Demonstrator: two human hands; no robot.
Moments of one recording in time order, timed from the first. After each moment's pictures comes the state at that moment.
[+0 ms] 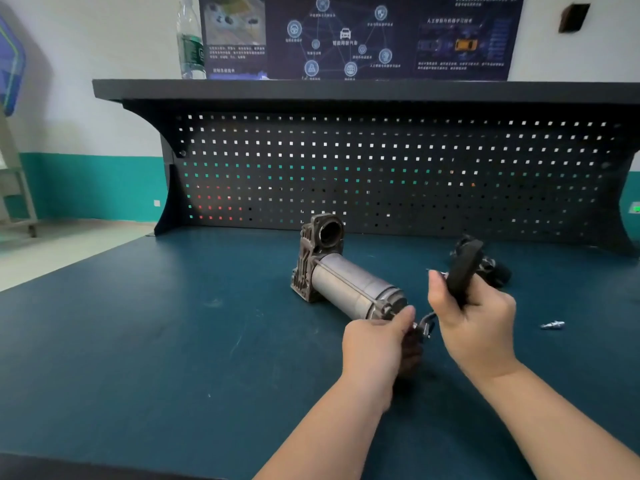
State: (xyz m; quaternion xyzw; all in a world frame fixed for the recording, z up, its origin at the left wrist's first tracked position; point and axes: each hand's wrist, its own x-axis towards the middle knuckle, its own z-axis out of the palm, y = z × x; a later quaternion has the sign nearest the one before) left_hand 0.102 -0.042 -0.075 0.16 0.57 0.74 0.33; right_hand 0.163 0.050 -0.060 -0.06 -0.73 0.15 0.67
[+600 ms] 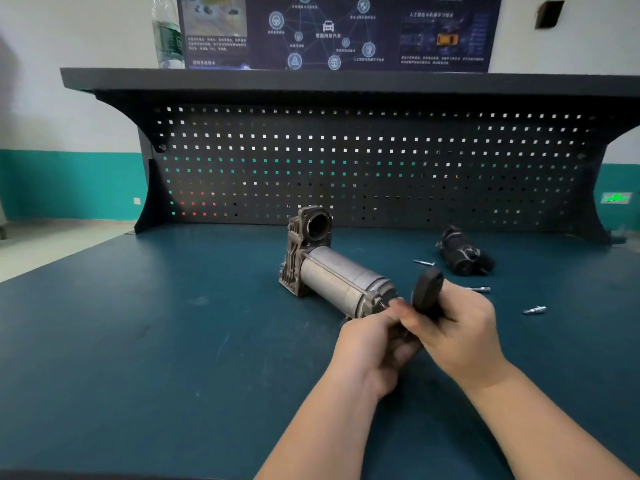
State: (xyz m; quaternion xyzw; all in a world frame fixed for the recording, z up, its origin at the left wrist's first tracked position) left_hand 0.099 -0.038 -0.072 0.10 0.41 0.78 0.47; right_hand 0.168 0.036 -0.064 0.06 -0.76 0.08 0.64
